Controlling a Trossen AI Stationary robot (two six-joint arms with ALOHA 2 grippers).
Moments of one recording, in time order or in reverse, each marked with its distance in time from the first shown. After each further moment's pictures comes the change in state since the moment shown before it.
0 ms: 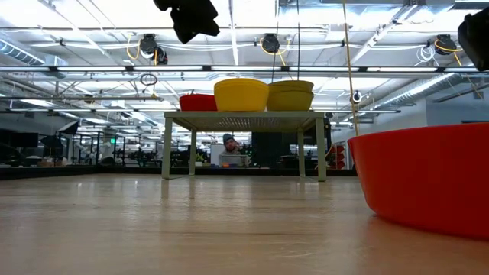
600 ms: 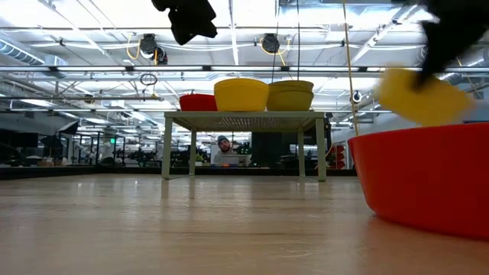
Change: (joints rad) left arm 0.000 0.000 0.000 -0.015 0.003 -0.038; right arm -0.096 -0.192 0.001 -0.344 0.647 -0.118
